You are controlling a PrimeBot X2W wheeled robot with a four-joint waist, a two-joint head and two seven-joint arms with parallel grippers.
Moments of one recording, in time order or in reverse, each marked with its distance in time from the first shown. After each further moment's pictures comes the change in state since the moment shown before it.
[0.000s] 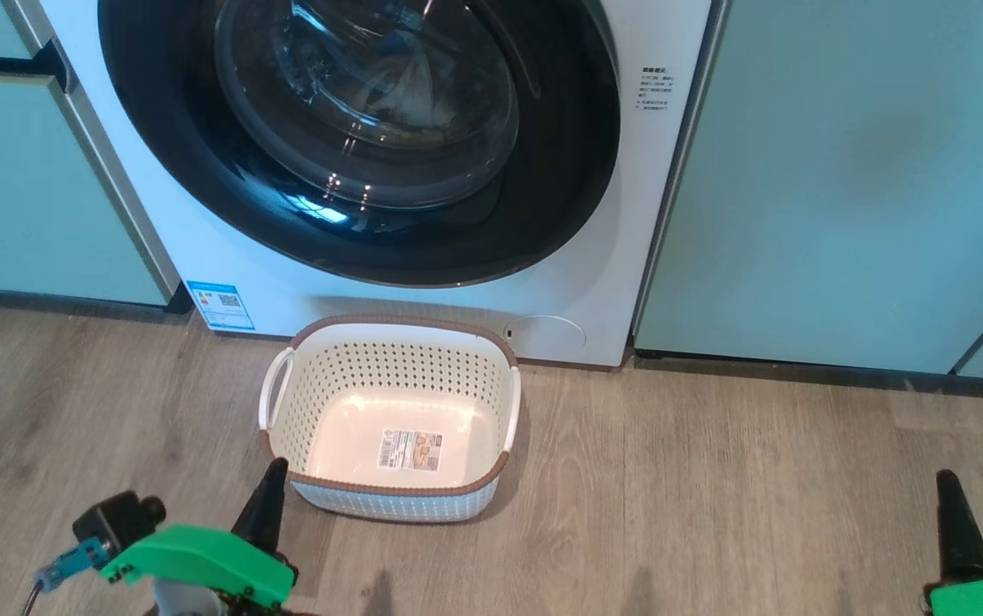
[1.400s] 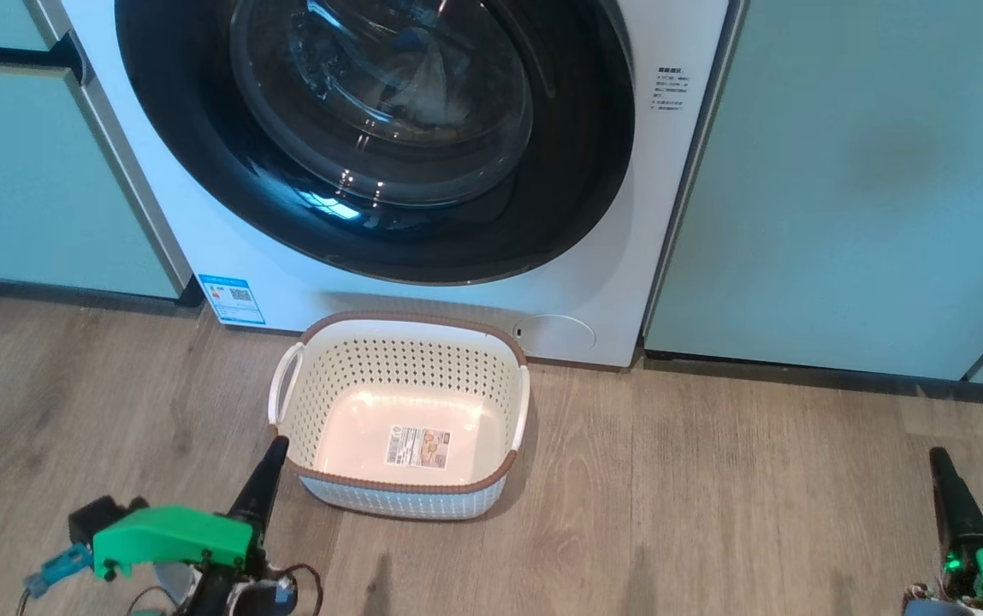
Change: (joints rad) left arm -0.077 -0.029 0.054 0.096 -0.474 -0.053 0.072; right arm -0.083 -0.015 -0.002 0.080 0.468 0.000 0.097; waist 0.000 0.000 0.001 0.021
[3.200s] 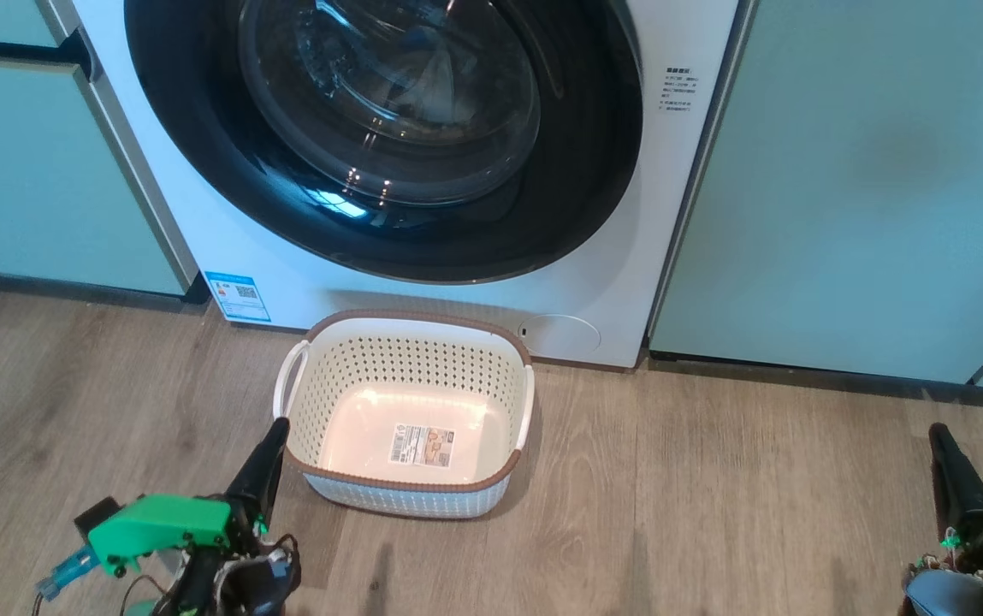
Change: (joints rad) left arm -0.046 -0.023 0.034 0.050 -0.233 -0.026 0.048; right arm -0.060 -0.001 -0.015 0.040 0.232 0.000 0.061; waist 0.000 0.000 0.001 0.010
